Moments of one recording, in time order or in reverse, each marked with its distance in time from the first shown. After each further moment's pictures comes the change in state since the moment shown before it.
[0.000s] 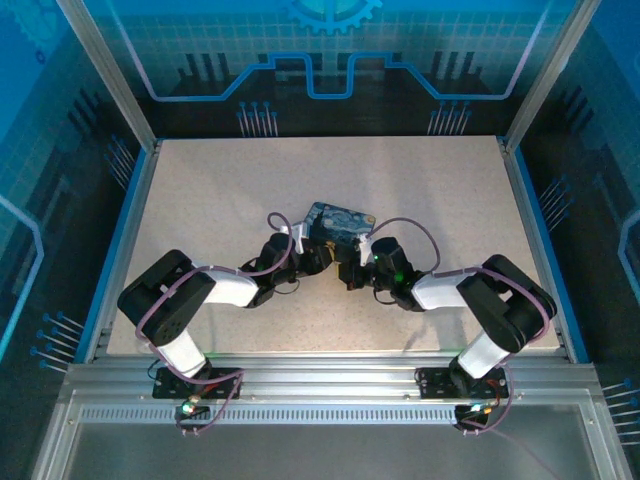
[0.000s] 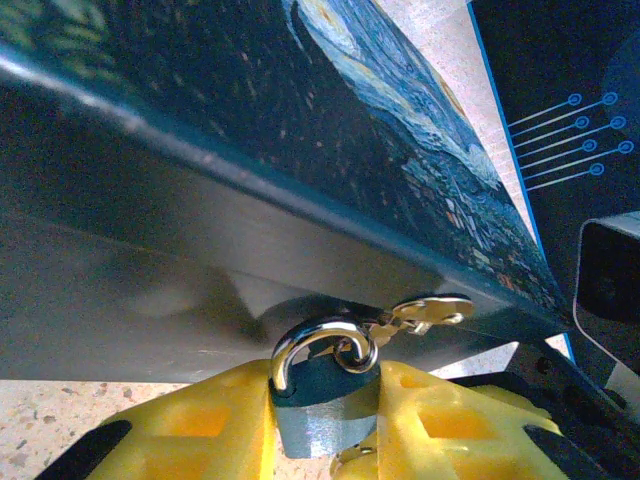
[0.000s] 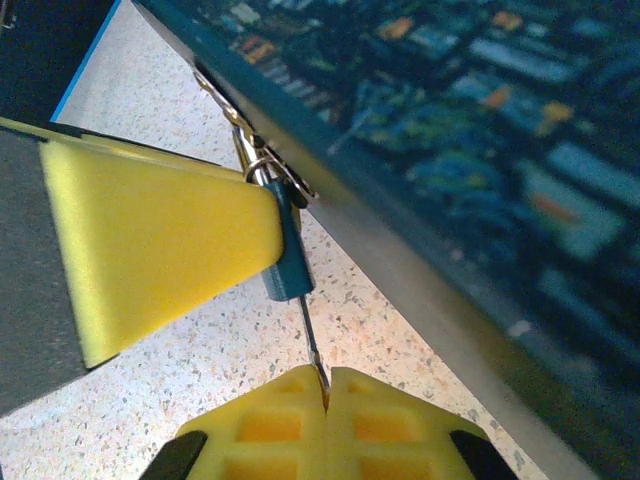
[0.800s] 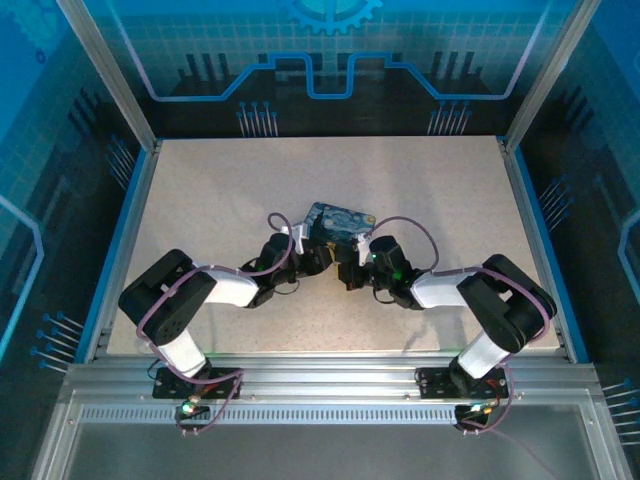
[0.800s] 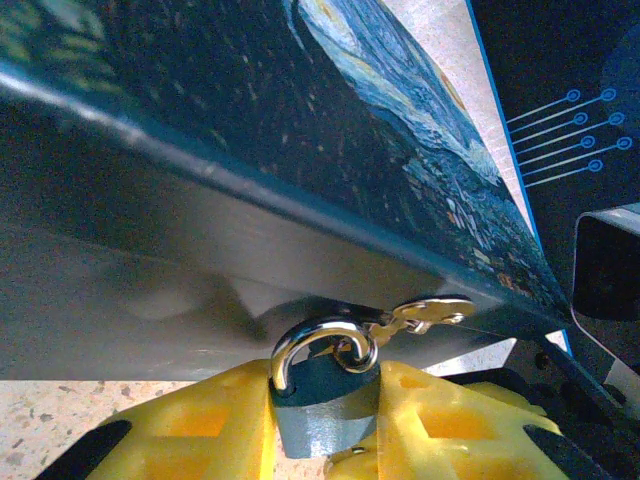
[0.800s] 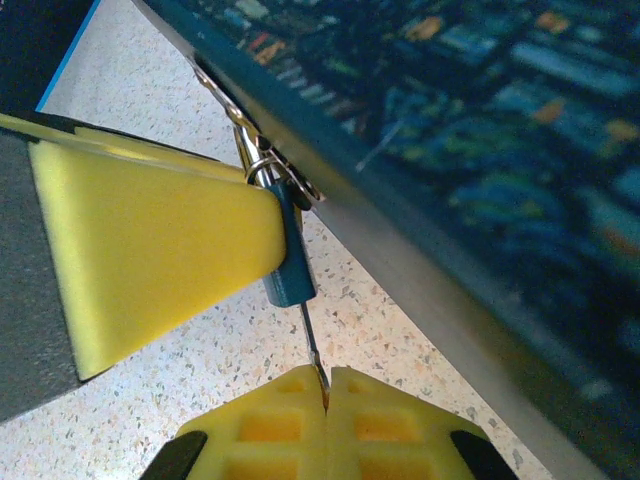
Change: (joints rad) left arm 0.001 0.005 -0.002 0.006 0.010 0.000; right arm 0.002 0.005 0.024 -0.052 0.002 -0.019
